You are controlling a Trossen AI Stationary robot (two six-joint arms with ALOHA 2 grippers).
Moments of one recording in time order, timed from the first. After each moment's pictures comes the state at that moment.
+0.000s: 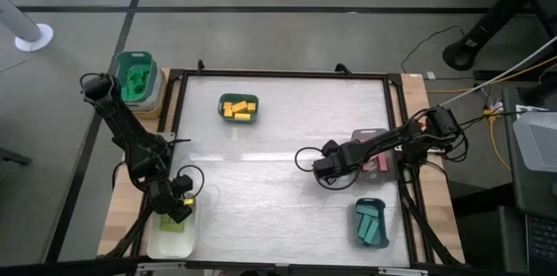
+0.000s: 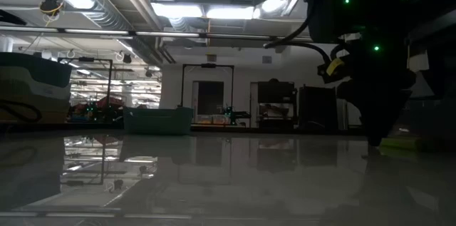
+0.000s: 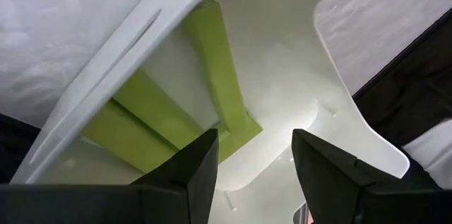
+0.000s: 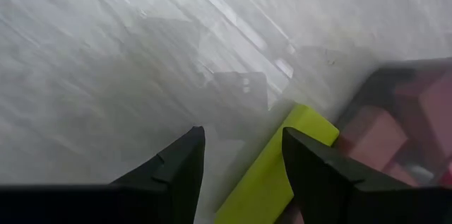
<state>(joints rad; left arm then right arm) -0.97 1.04 0.55 -0.54 0.09 -1.86 0.24 1.72 0.98 -0.94 0.22 1.08</state>
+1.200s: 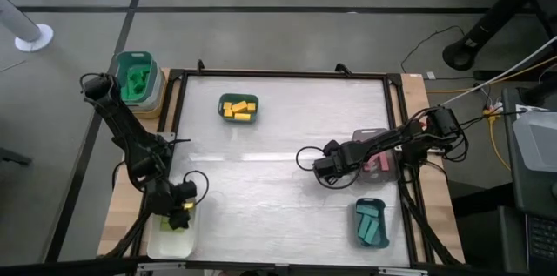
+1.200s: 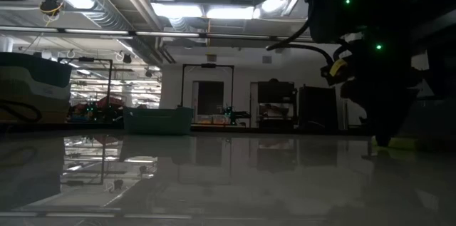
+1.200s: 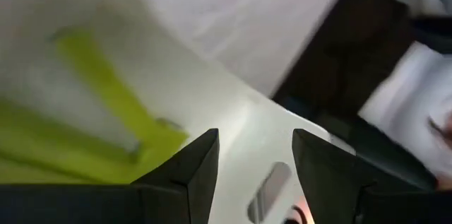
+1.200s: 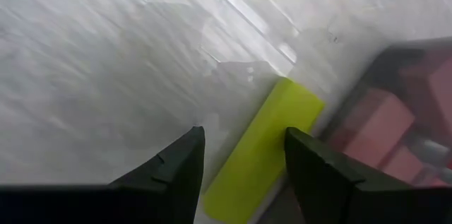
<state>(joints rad) -0.97 1.04 0.55 -0.37 0.03 -1.70 0.24 1.72 0.98 -0.94 0.15 1.10</state>
